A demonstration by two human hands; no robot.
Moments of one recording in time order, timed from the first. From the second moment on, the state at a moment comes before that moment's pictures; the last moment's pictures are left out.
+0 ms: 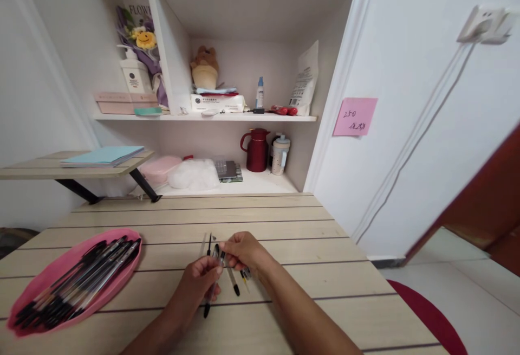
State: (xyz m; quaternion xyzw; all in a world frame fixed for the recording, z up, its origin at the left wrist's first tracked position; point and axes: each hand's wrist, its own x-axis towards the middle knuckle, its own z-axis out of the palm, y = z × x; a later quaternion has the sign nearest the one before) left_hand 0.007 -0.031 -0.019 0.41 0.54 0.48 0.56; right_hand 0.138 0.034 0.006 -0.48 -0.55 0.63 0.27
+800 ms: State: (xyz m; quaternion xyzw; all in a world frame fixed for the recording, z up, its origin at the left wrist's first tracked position) left_hand 0.008 -0.032 -0.028 0.48 0.53 0.37 0.59; right_hand 0.145 0.039 -0.005 -0.45 -0.50 0.63 0.38
